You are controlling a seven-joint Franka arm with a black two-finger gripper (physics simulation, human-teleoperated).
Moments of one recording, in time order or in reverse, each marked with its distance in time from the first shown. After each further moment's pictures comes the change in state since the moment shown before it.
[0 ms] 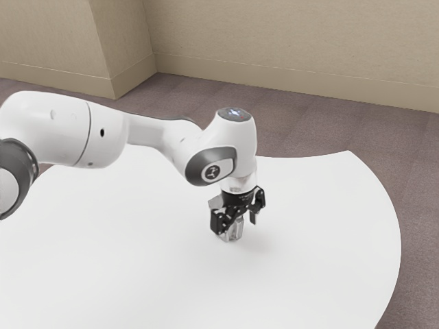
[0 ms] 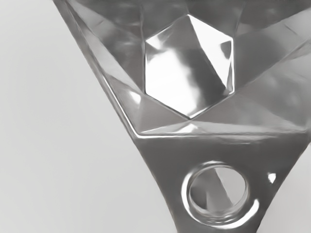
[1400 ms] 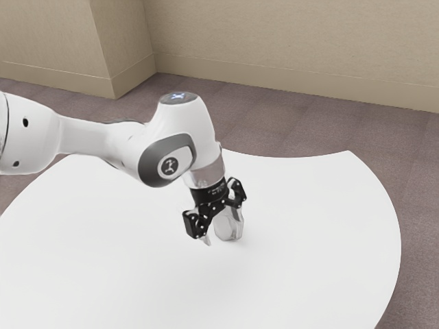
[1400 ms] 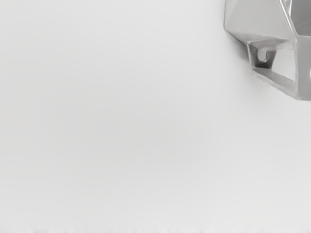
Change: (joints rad) arm -0.001 -0.416 0.019 -0.373 -0.365 0.116 0.132
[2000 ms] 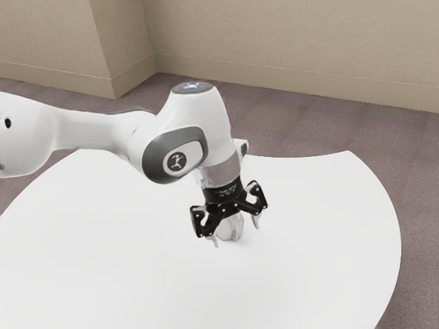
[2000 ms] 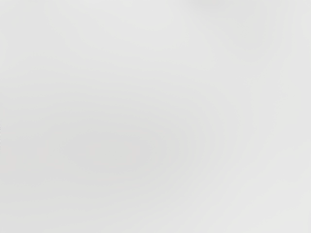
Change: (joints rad) arm -0.105 -0.052 0.008 0.042 -0.016 -0.095 0.242
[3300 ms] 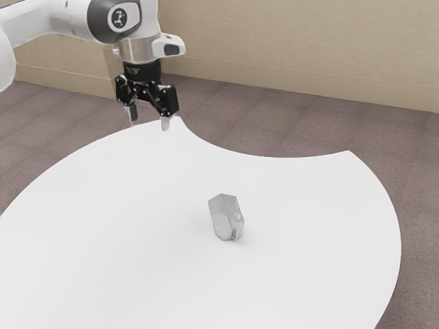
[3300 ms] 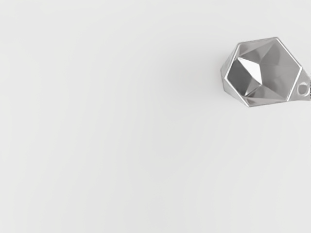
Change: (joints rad) arm 0.111 0.133 0.279 0.636 0.190 -0.663 1.237
